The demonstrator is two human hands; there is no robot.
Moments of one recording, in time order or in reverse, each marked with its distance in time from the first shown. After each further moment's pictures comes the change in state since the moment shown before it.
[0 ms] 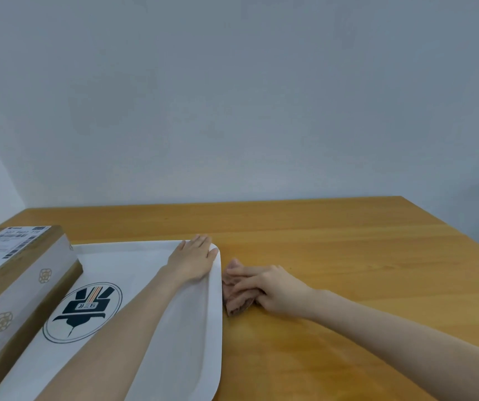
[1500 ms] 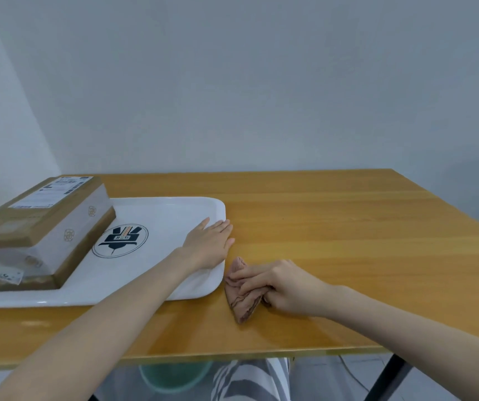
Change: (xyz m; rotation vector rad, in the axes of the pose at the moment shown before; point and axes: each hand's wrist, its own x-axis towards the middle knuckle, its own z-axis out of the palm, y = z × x) left_hand -0.125 0.039 0.017 0.276 0.051 0.193; right_hand -0.105 -0.094 0.011 0.081 -0.030 -0.108
